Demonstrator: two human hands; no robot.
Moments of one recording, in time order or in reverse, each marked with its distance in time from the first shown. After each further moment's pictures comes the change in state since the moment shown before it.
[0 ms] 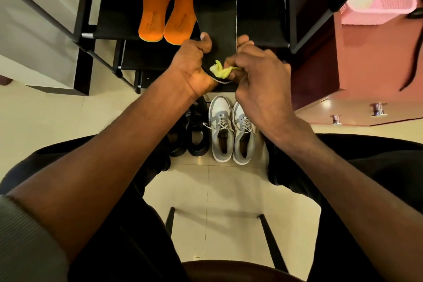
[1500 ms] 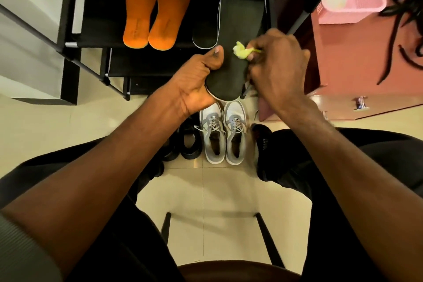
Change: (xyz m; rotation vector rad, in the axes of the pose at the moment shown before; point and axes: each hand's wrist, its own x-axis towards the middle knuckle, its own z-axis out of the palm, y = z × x) left_hand -0.001 -0.028 0.004 0.098 -0.223 -0.101; right_hand 0.025 0.040 -0.026 -0.184 0.083 0.238
